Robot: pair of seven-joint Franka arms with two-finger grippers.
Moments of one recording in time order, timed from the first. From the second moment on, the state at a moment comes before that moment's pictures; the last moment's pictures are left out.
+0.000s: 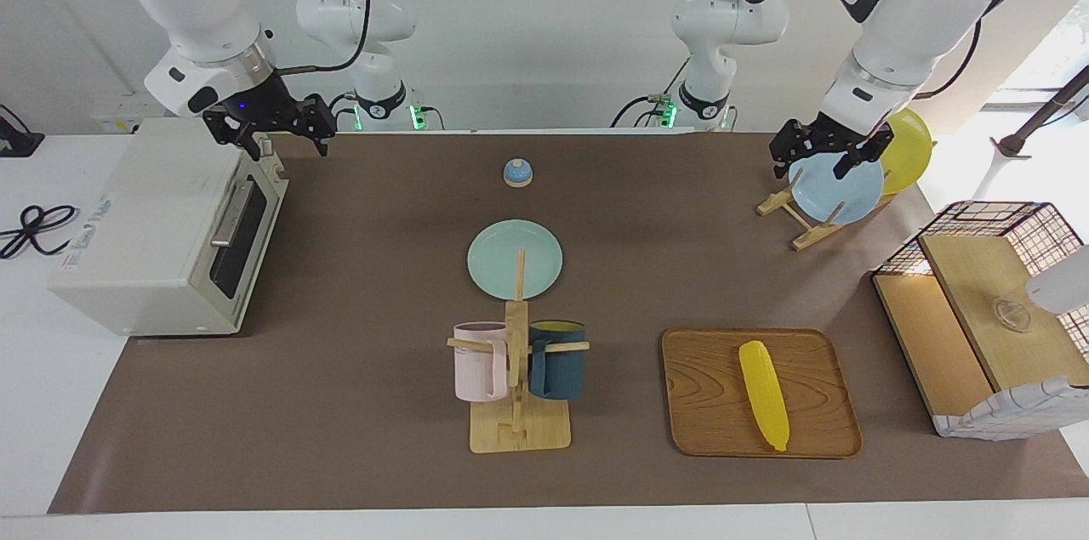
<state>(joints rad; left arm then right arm) -0.14 -0.04 0.00 -1.71 -0.02 1.64 -0.05 -0.02 -0.02 0.07 -1.61 -0.02 1.47 -0.03</state>
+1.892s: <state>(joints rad) -0.15 0.70 -0.01 -1.26 -0.06 1.99 -0.02 -0.23 -0.11 0.04 -2.05 -0.15 1.92 -0.08</state>
